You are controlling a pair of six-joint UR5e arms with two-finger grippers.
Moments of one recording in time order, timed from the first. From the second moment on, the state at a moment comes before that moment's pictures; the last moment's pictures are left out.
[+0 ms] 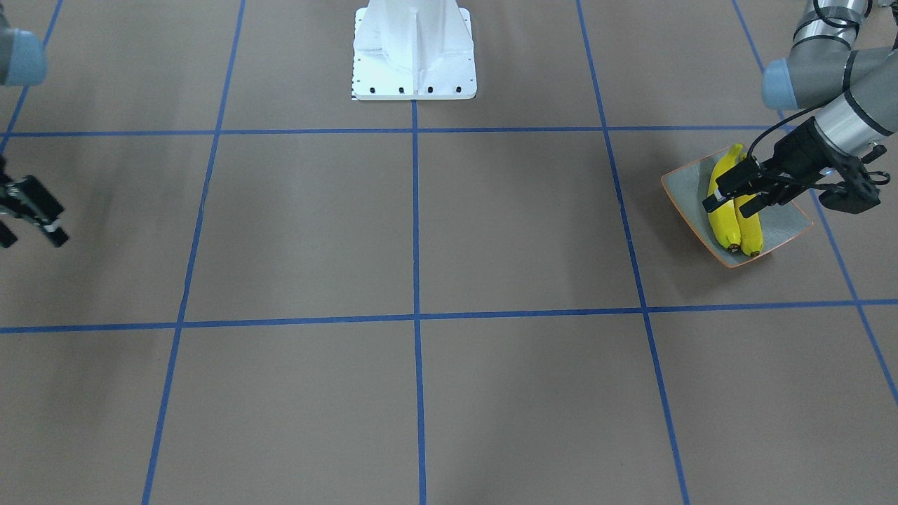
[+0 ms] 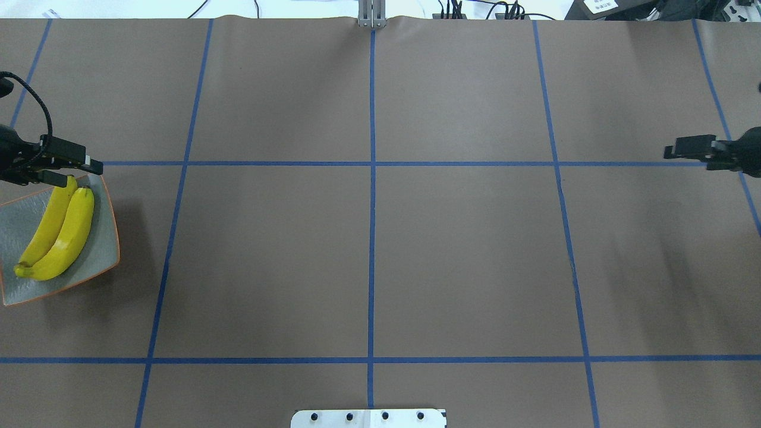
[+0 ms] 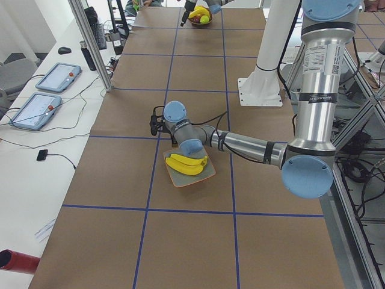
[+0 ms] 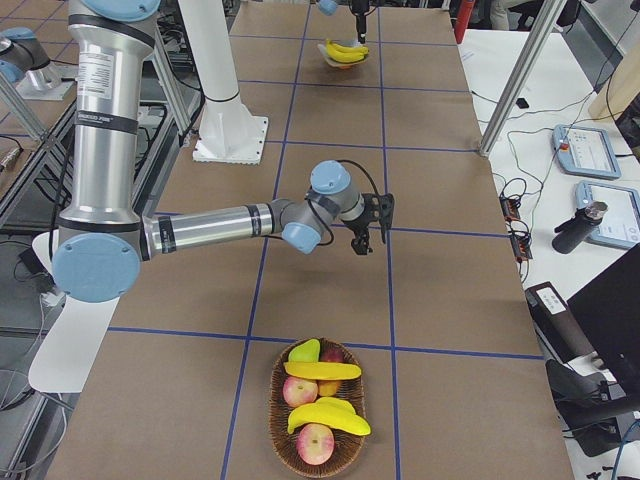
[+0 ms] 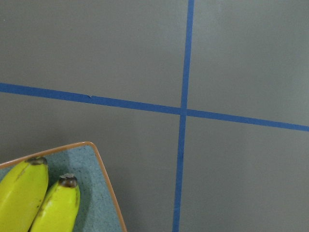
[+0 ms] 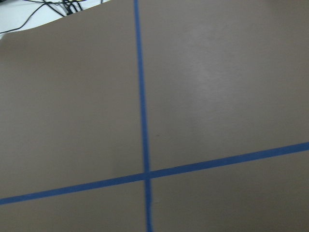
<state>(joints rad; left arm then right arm) -1.09 -1.61 -1.68 -2.40 -2.42 -1.12 1.19 -1.70 1.73 -0.74 2.15 1.00</state>
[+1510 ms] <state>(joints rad) -1.09 -1.62 -1.68 -2.40 -2.42 -1.12 1.62 -1.82 1.33 -0.78 2.46 0.25</state>
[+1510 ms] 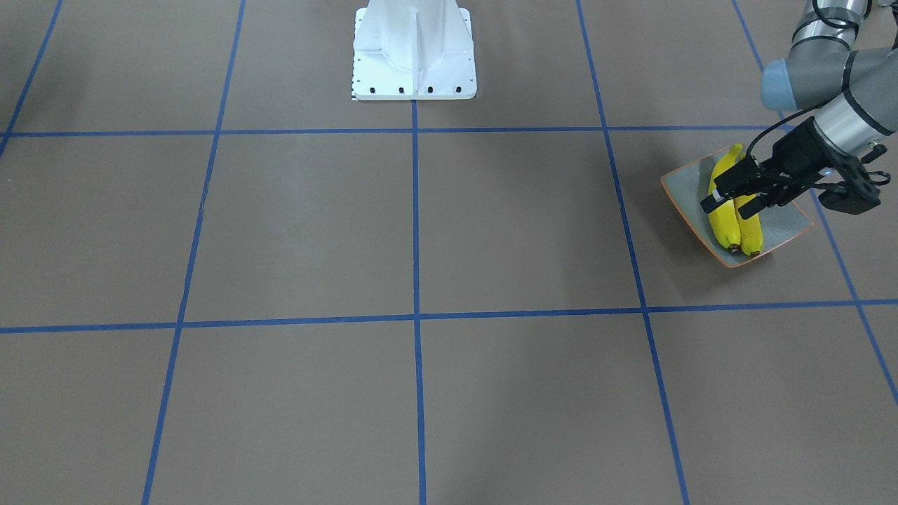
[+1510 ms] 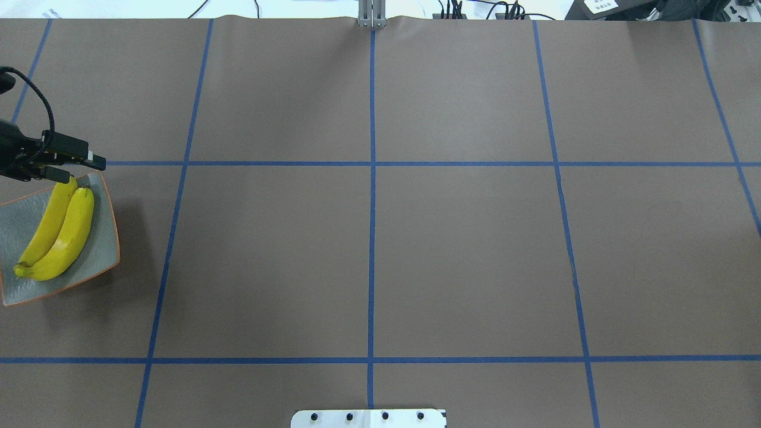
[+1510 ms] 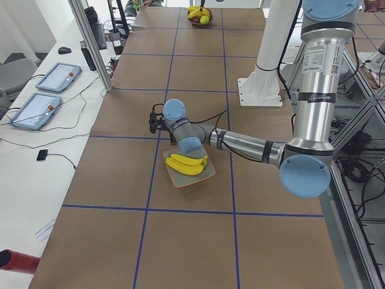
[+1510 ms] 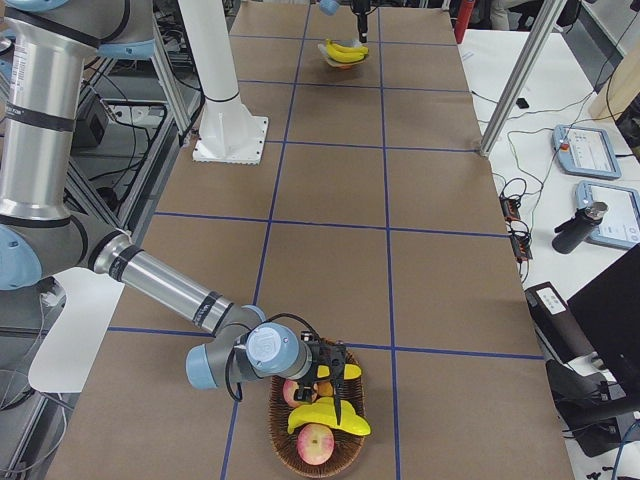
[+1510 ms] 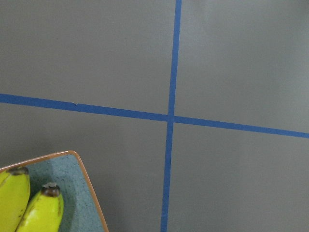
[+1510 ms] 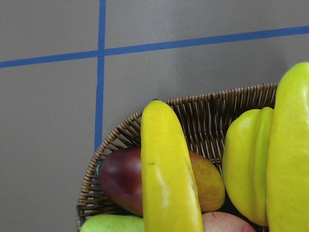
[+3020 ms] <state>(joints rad) -1.09 -1.61 -1.69 -2.41 -2.42 -1.13 1.67 -1.79 1.51 -0.94 2.68 0.33</state>
